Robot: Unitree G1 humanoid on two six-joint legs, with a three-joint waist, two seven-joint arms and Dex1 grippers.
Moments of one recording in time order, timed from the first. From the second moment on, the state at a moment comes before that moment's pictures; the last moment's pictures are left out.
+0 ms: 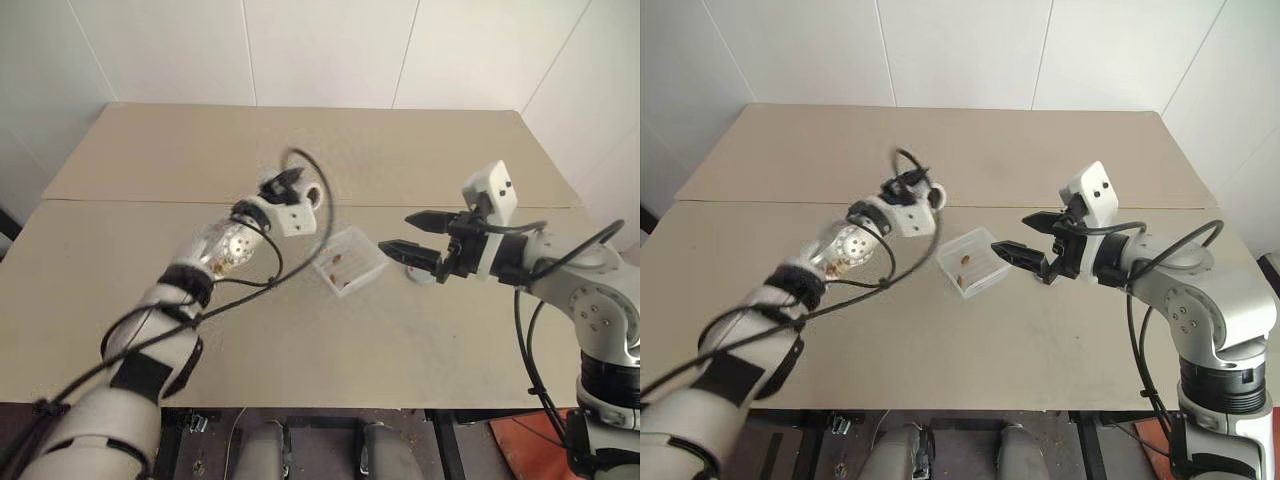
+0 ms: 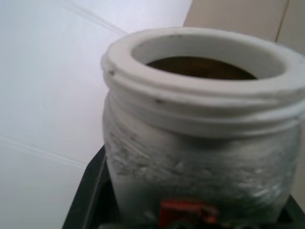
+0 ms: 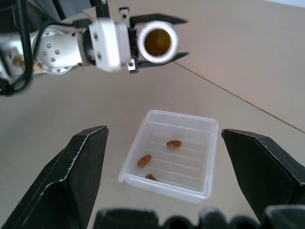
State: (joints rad) left arm -0.90 0.41 -0.31 0.81 0.23 -0.41 -0.25; right arm -0.55 -0.69 -0.17 -0.45 0.73 1.06 0.64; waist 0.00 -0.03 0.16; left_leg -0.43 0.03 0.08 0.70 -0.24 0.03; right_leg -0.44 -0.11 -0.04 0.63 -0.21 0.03
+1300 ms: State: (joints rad) left arm -0.10 0.76 0.25 -0.21 -0.50 0.35 -0.90; right arm -0.50 -0.76 -0.14 -0.40 0.71 0.94 0.73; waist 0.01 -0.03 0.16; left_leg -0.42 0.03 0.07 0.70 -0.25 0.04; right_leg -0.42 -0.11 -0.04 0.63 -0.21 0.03
